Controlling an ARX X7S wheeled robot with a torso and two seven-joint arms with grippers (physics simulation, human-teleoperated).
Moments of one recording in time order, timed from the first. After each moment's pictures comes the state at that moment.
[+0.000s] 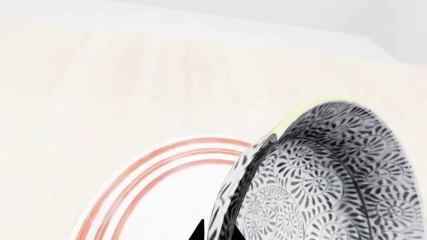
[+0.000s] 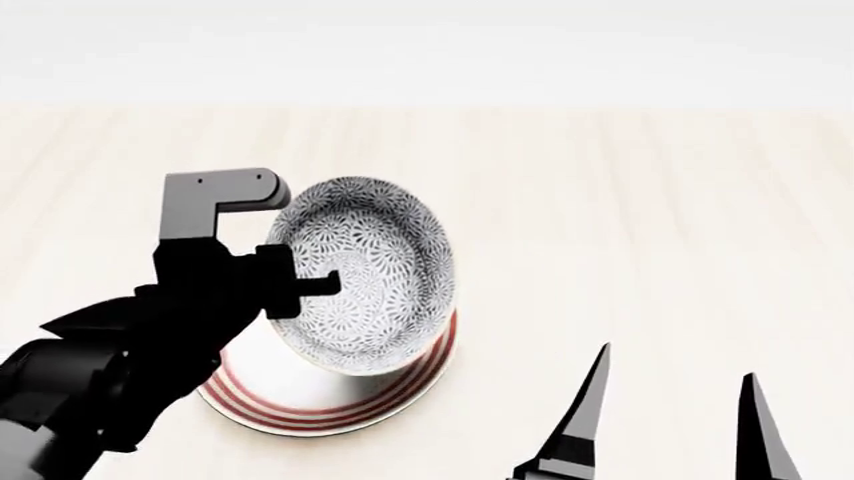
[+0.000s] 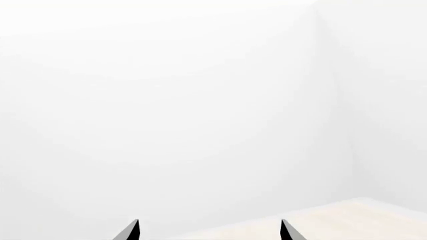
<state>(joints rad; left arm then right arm) -1.21 -0.03 0.78 -1.21 -0.94 -0.30 -0.11 0.01 0.29 -0.21 -0.26 0.27 -0.30 0.41</state>
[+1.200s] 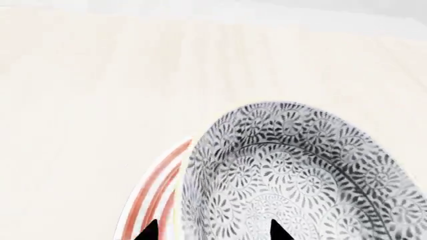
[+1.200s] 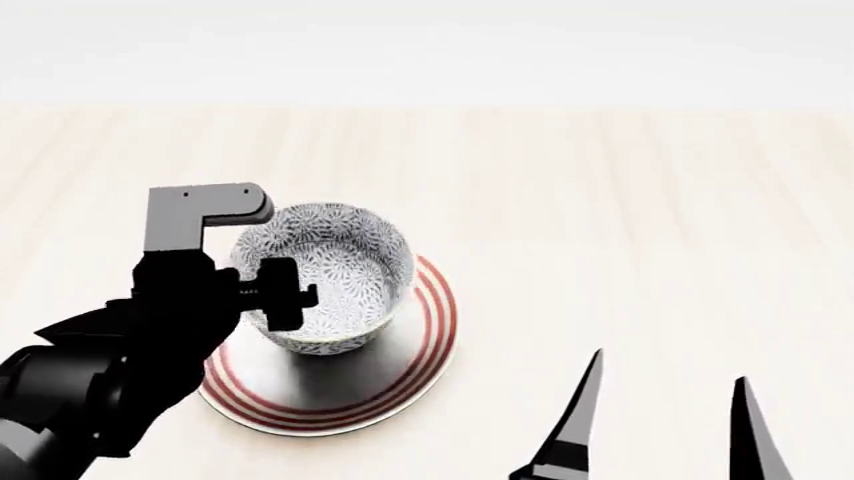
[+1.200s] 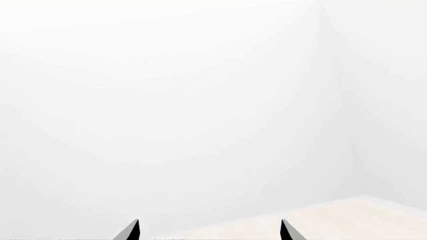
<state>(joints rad) -1.22 -0.02 0.89 -1.30 -1.01 -0.27 -0.18 0.01 0.31 -0.24 -0.25 0.28 -0.30 0.42</state>
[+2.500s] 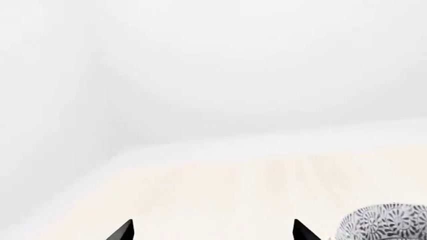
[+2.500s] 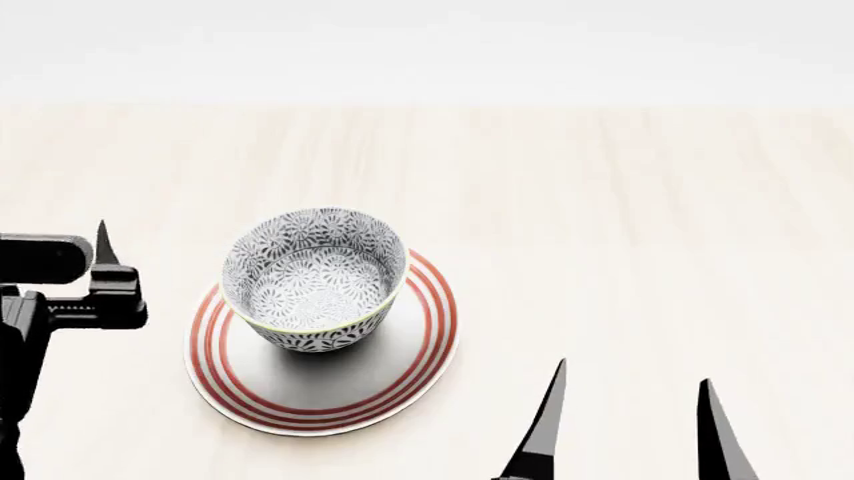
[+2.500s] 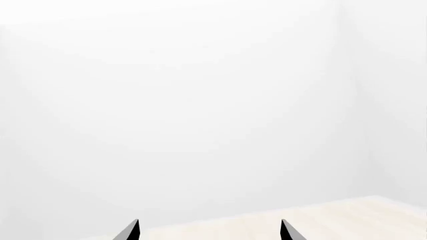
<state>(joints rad) -0.82 -0.68 0.90 -0.17 -0.79 -0.07 -0.69 0.01 0.32 -0.29 -0.27 0.25 -0.28 0.43</state>
